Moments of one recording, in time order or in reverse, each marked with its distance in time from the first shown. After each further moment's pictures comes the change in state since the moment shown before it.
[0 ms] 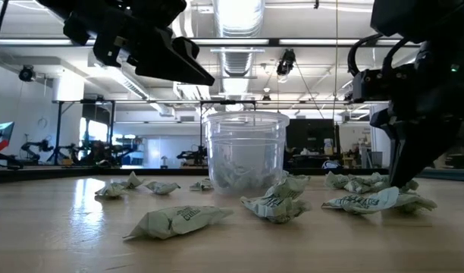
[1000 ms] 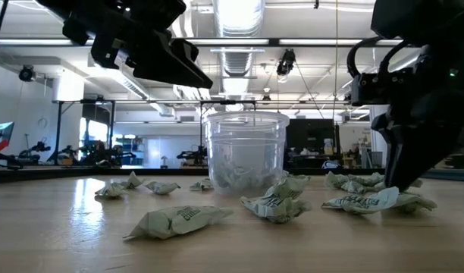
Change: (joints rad) left arm 0.000 0.000 -0.001 -0.018 0.001 -0.001; right arm 0.005 0.061 -0.003 0.042 0.018 0.060
